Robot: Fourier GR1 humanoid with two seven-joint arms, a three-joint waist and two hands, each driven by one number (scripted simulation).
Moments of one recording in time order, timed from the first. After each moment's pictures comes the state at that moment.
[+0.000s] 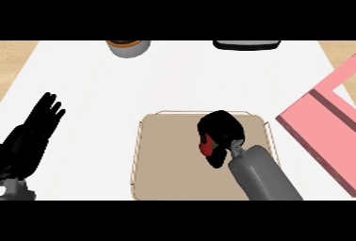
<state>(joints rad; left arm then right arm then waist) -0.02 0.22 0.20 -1.66 0.22 -0.09 0.28 -0.42 -0.04 0.36 -1.25 1.12 0.46 0.13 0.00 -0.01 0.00</state>
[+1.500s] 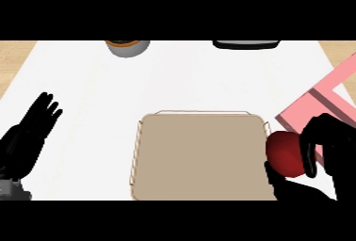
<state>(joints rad) -0.02 0.22 0.22 -1.68 0.22 -0.11 0.30 -0.25 -0.06 0.20 -2.36 1.23 0.67 0.65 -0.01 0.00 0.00</state>
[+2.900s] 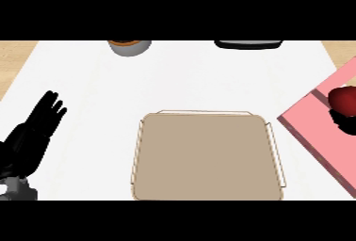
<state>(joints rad) -0.03 0.19 0.21 -1.67 0.19 -0.11 0.30 -0.31 -0.35 -0.35 -1.77 1.01 0.35 0.19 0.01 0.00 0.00</state>
